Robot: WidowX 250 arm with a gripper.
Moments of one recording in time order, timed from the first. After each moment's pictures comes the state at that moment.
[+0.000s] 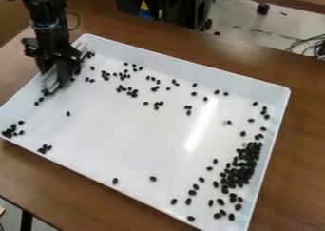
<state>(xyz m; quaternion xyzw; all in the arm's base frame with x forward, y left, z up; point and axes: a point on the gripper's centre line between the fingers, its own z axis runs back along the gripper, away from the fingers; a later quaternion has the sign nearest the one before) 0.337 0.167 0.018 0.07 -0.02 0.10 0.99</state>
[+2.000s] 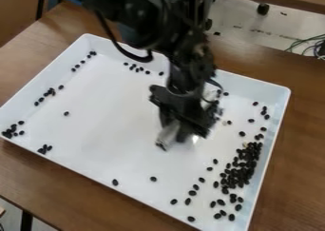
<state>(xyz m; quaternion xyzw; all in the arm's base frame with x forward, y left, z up) 0.316 -0.108 0.000 0.03 -0.06 -0.14 0.99</state>
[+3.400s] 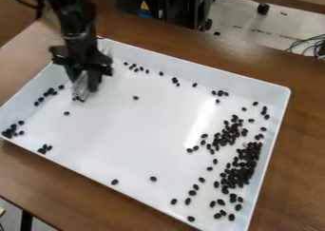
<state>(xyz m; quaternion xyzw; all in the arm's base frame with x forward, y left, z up) 0.348 0.107 0.012 0.05 -0.05 0.10 0.99</state>
